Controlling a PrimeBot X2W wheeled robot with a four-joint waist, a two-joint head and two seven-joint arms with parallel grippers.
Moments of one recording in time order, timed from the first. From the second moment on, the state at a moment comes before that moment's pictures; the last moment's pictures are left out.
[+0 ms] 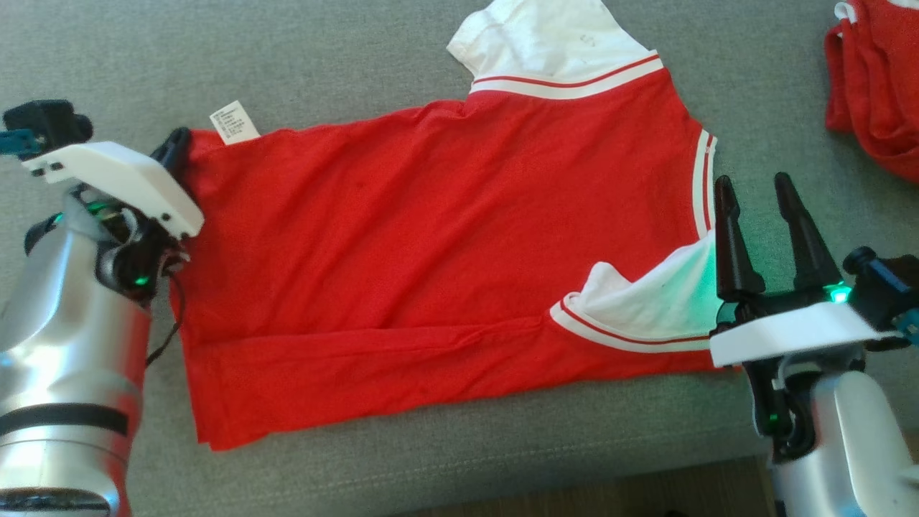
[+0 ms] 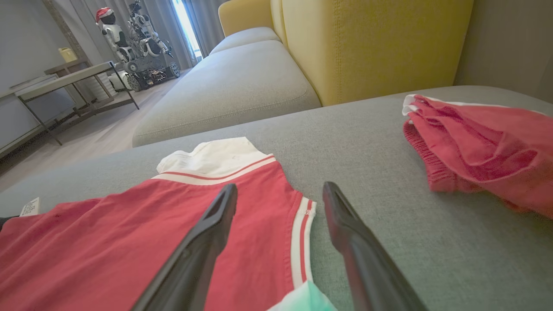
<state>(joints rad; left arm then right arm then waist) -0.78 0.23 -0.18 0.90 -0.64 -0.12 0.16 -0.16 -0.04 0.03 0.03 0.26 0.13 -0.04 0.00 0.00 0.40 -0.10</state>
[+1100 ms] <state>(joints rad) -0.92 0.08 -0.38 0.85 -0.61 -0.12 -0.15 -0.91 -0.27 0.15 0.73 0.32 0.13 0.27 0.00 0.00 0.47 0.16</state>
